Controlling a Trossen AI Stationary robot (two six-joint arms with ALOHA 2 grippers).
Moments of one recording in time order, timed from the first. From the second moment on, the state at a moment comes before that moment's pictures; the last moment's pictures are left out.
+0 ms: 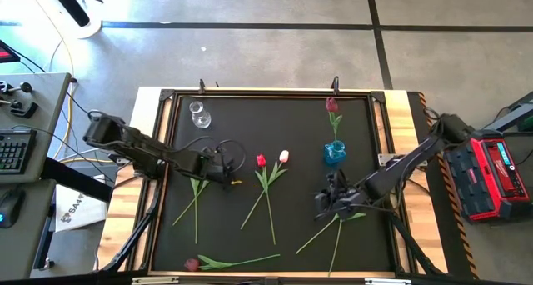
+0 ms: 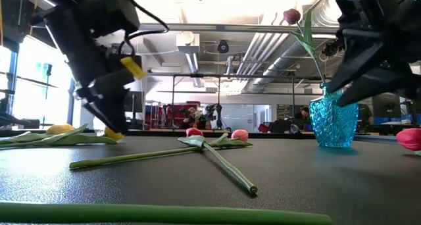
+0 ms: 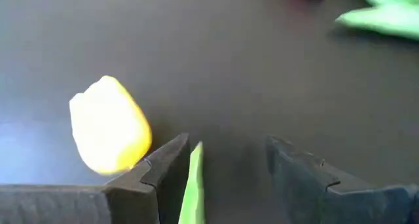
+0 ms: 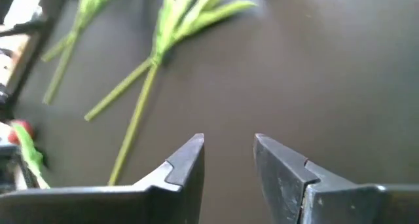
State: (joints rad) left arm -0.20 1.49 0.68 -0.44 -0.43 -0.81; right arm 0.60 1.36 0.64 -0.24 0.59 1.54
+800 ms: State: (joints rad) left arm -0.18 1.49 0.69 -0.57 -0.37 -0.82; right arm 0.63 1.44 0.64 0.01 0.78 1.46
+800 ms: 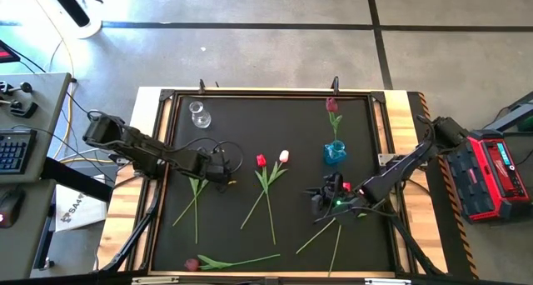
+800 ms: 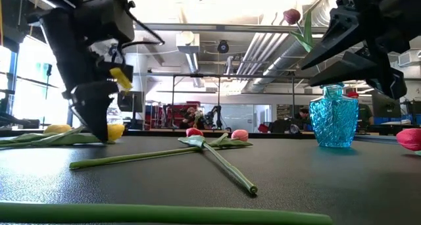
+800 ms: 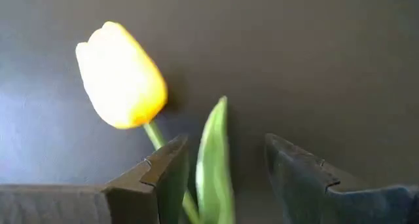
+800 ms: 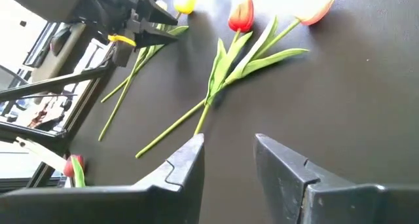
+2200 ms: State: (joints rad) left arm -0.09 1.46 0.75 -0.60 -0.33 -0.67; right arm 0.63 1.44 0.64 0.01 0.78 1.40
